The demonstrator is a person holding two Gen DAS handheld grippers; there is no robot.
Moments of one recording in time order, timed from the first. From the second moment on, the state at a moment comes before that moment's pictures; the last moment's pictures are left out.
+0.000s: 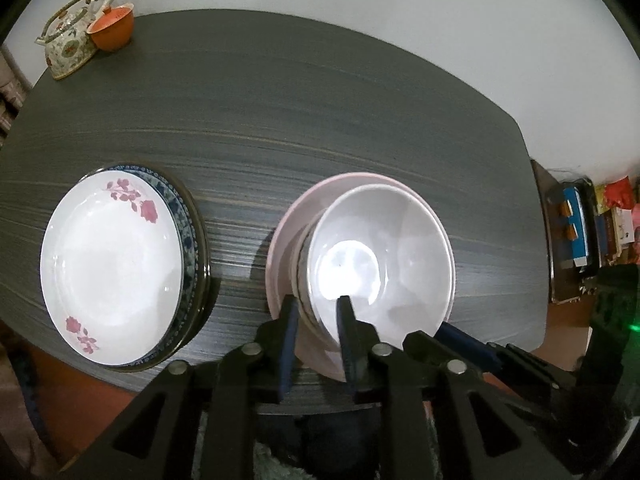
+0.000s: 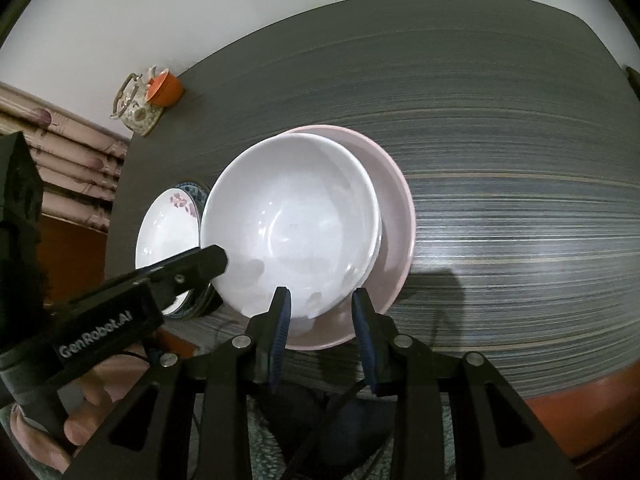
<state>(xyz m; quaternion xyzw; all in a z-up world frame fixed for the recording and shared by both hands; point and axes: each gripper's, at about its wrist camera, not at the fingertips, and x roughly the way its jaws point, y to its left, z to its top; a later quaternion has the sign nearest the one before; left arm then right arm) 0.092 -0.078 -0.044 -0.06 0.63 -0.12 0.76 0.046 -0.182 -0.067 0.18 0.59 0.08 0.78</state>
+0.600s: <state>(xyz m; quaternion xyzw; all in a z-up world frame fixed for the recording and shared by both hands) 0.096 -0.022 -0.039 -0.14 0.61 -0.10 0.77 0.030 -0.224 -0.053 0.24 0.56 0.06 0.80</state>
